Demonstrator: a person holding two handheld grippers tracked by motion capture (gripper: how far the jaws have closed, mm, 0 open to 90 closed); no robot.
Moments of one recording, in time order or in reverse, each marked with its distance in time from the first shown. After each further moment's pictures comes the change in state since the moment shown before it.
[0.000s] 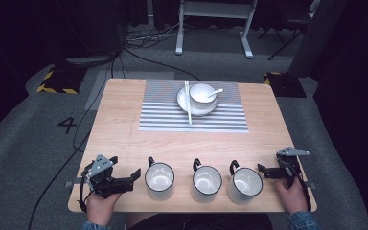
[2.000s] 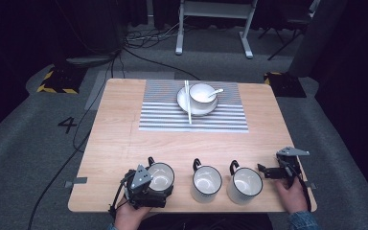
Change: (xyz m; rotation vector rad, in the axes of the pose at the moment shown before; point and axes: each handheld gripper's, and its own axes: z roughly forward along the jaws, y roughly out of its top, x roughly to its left) left arm -0.073 -0.018 0.050 0.138 -0.104 0.183; right arm 0.000 0.000 0.000 0.000 0.000 0.000
